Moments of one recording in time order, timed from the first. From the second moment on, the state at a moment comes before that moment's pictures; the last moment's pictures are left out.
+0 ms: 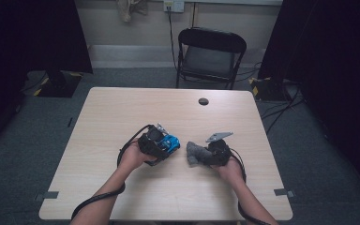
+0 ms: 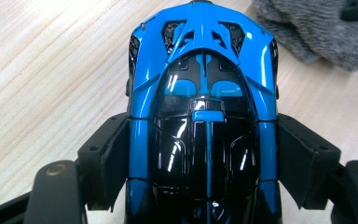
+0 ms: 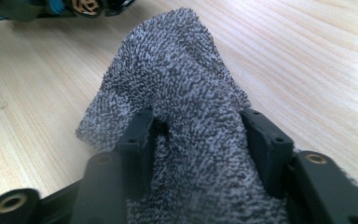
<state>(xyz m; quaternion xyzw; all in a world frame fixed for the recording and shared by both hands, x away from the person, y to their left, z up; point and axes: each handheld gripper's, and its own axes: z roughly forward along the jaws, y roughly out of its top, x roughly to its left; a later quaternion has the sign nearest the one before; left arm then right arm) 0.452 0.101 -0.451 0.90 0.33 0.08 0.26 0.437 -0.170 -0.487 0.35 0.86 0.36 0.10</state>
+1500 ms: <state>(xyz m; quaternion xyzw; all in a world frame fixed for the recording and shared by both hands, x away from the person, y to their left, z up) 0.408 0.088 -0.440 0.91 0.27 0.07 0.30 0.479 -0.115 -0.435 0.37 0.84 0.39 0.09</state>
